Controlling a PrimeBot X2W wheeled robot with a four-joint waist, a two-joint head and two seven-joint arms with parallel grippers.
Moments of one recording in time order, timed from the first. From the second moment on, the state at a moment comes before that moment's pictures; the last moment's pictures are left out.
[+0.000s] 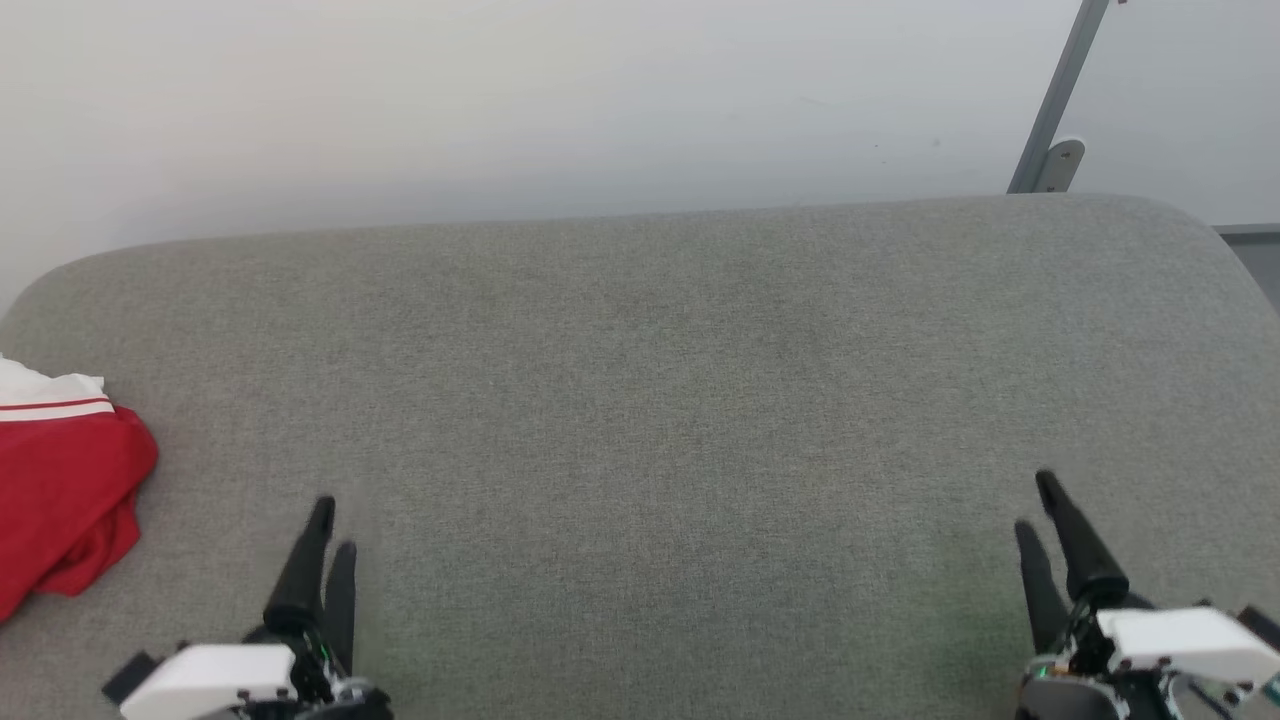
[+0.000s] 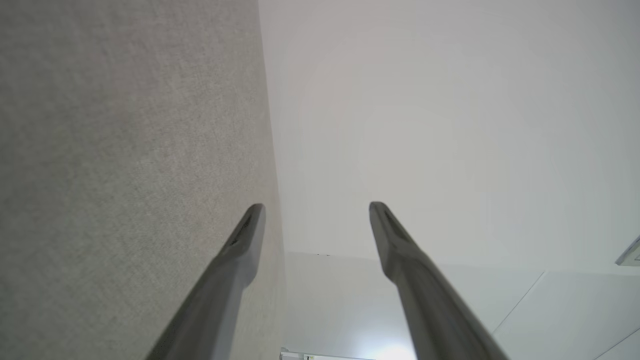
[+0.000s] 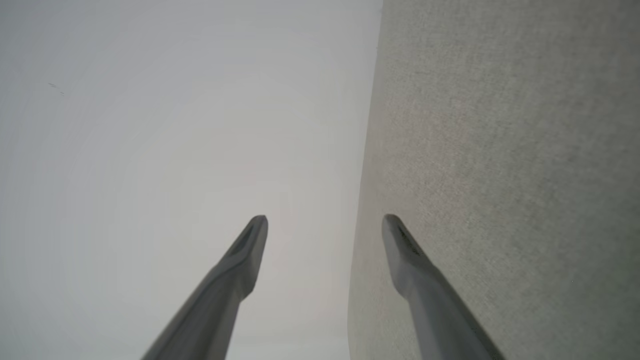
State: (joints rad) left arm -0.06 0.03 0.11 0.30 -1.61 -0.12 0.11; right arm -0.06 -0.04 -0.11 0.29 1.61 0.13 0.12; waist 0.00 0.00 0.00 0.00
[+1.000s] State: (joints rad) left arm -0.03 0.14 0.02 0.22 -1.27 -0.02 -0.01; right arm -0.09 -0.10 -0.04 0.30 1.16 0.13 0.05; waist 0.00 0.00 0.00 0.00
